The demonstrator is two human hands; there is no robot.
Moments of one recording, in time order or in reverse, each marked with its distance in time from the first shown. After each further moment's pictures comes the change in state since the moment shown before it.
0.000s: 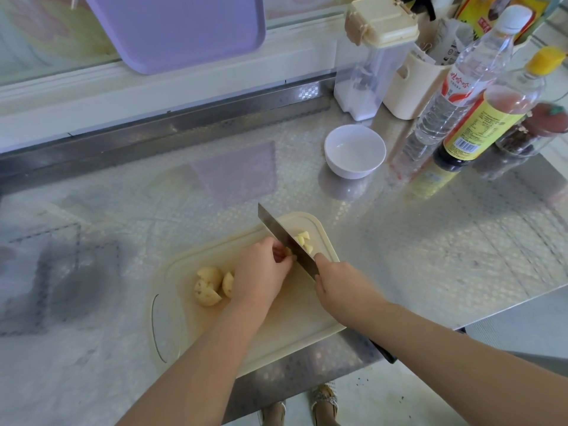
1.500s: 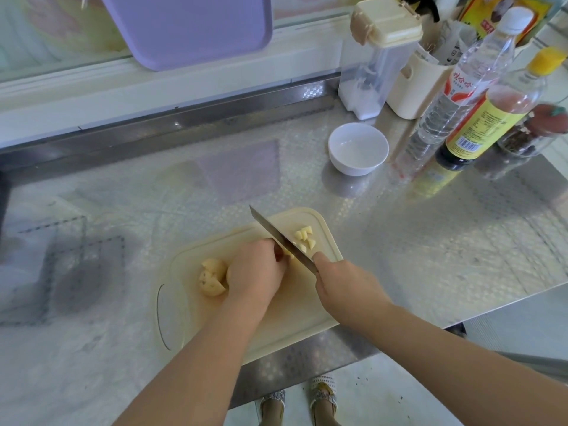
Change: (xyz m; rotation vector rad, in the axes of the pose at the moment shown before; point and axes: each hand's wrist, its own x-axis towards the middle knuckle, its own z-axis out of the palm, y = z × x) left_hand -0.004 -0.009 -0.004 0.266 -0.069 -0.027; right_hand -0.016 -0.008 -0.003 -0.114 0.041 -0.044
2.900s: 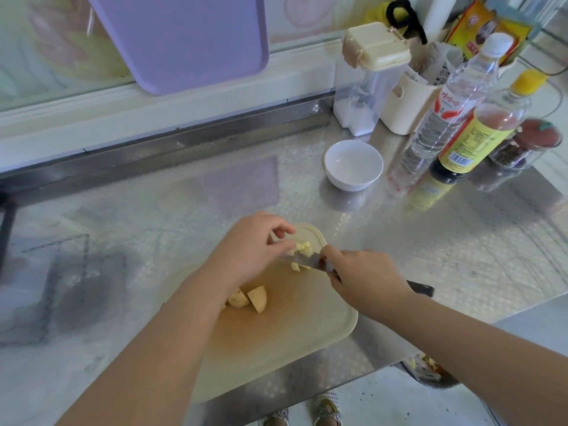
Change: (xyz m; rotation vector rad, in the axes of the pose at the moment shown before) left_hand 0.021 0.025 -0.086 -0.142 -0.129 0.350; right_hand 0.008 0.032 -0.032 -0.240 0.234 -0.177
